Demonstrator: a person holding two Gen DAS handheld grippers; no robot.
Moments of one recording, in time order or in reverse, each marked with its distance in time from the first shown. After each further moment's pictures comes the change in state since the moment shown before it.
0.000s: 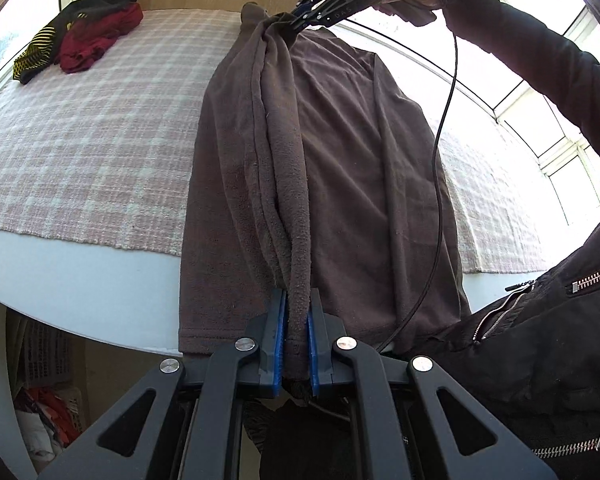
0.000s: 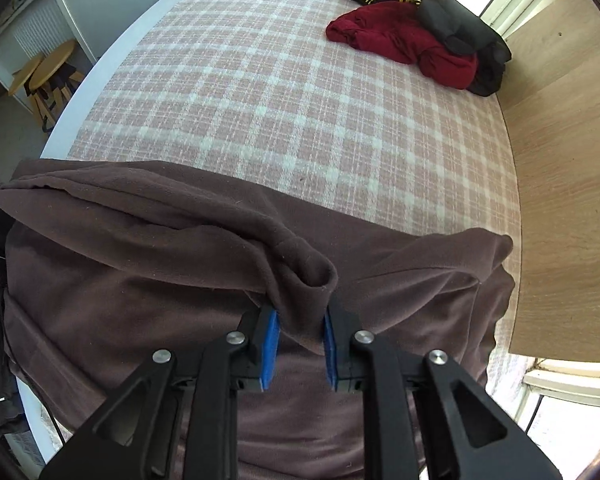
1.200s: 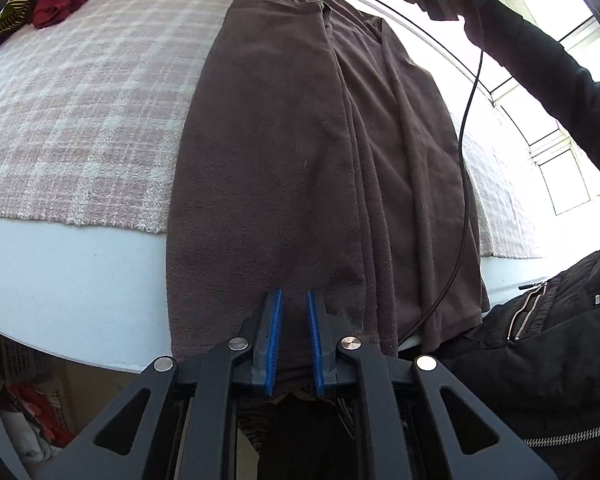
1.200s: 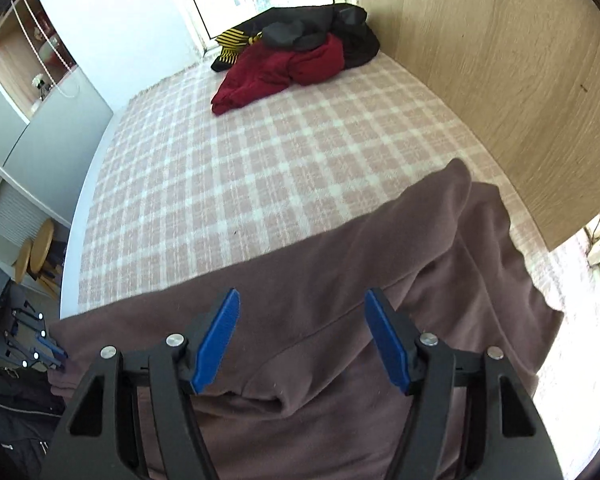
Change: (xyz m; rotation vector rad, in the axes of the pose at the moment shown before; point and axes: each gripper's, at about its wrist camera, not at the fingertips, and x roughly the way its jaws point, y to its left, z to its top) left arm 0.044 0.034 0.002 -0.026 0.093 -0.071; right arm -0.001 -0.072 -0.035 0.563 -0.288 0.117
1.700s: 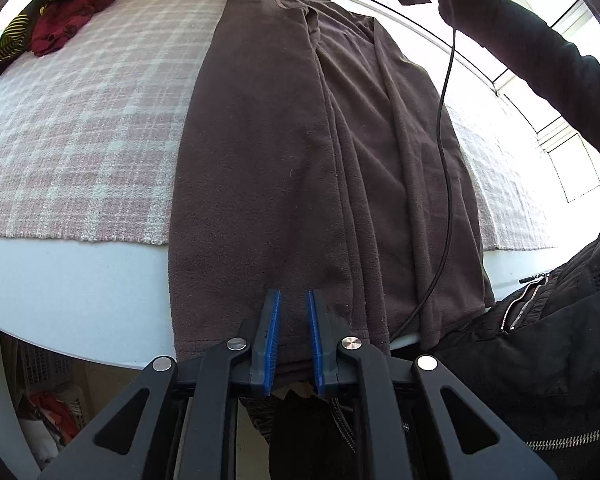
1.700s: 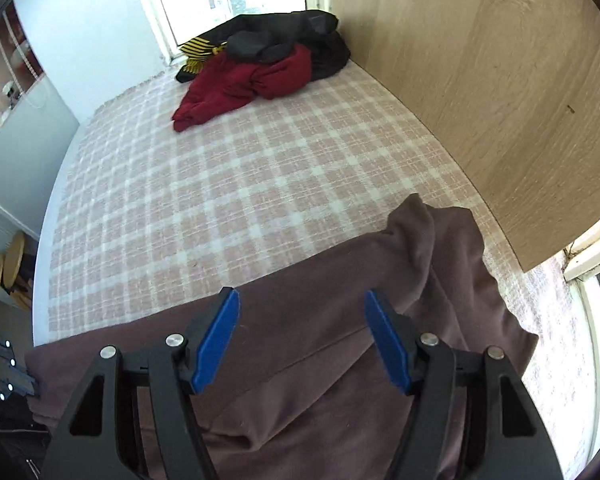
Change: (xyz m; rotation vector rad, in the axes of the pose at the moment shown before) left arm -0.013 -0.017 0.001 0.044 -0.038 0.046; right arm -0.006 0.011 0.017 -0.011 0.008 -0.105
